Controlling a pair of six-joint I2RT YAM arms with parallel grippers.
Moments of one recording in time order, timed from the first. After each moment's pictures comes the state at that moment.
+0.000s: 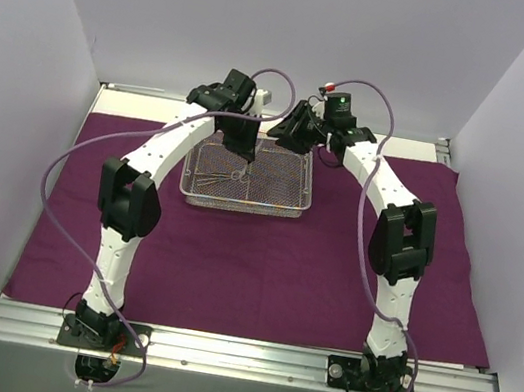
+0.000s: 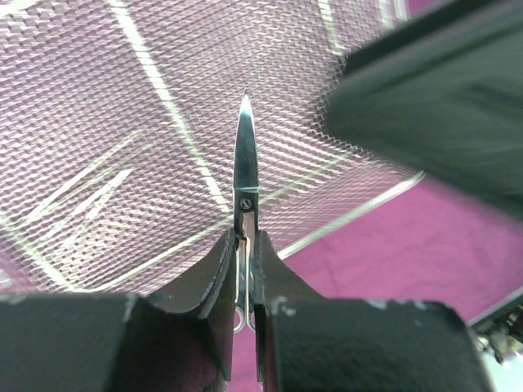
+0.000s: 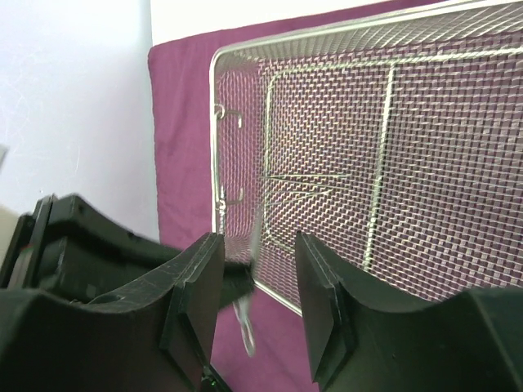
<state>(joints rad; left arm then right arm) -0.46 2.18 2.20 -0.99 0.22 -0.25 0.36 2.11 1.84 -0.33 -0.48 0.81</state>
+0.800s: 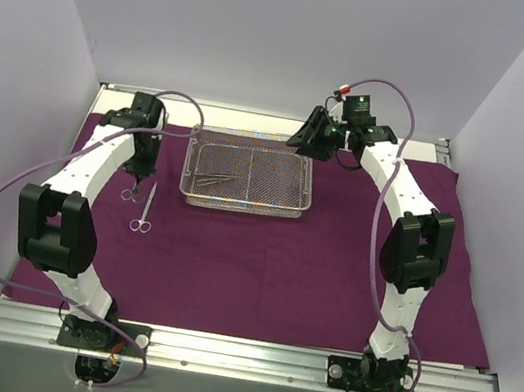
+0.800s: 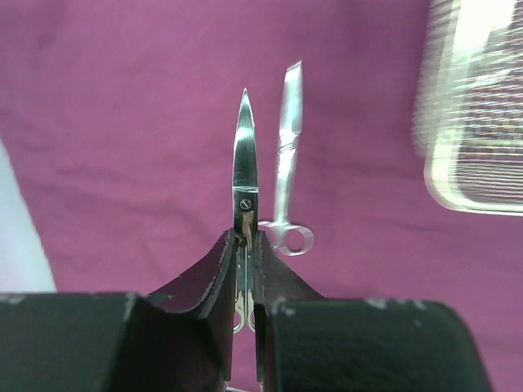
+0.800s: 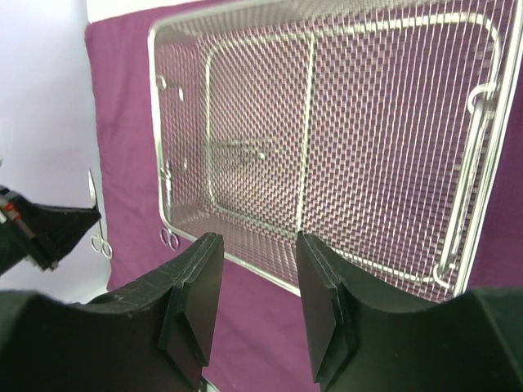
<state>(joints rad) -0.13 1.69 1.47 -0.93 -0.22 -0.06 0.30 2.01 1.83 -0.55 -0.45 0.63</state>
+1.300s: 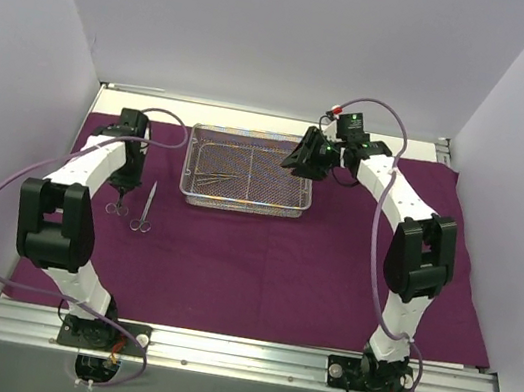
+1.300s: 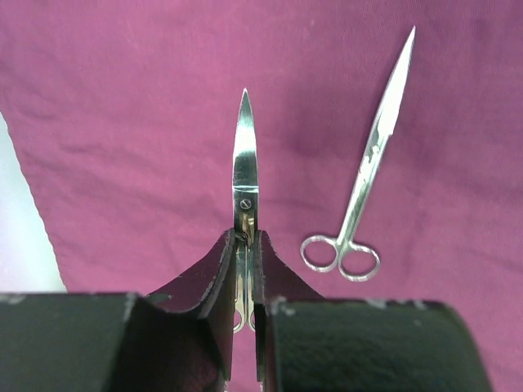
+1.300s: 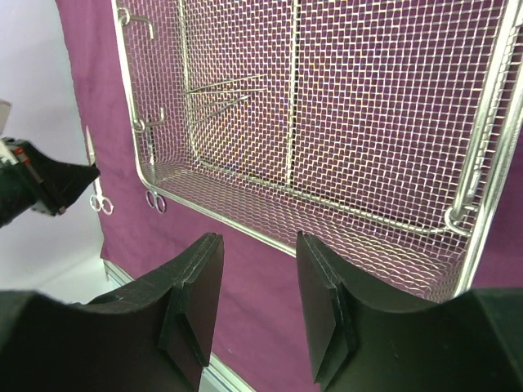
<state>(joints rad) -0.02 1.70 1.27 -0.80 -0.29 -0.02 0.32 1.93 1.60 -0.50 -0.48 0.63</state>
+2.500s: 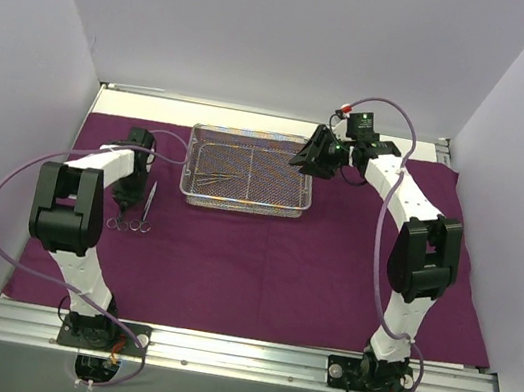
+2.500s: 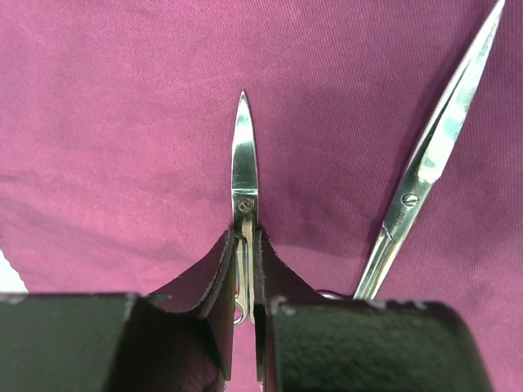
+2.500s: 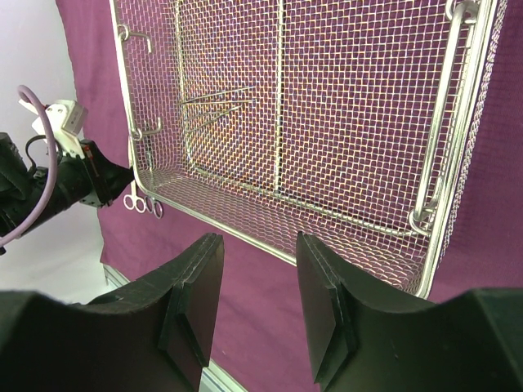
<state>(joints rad) -0.02 1.84 1.17 -0.67 -0.33 0.01 0.27 1.92 1.60 -0.50 -0.50 0.60</state>
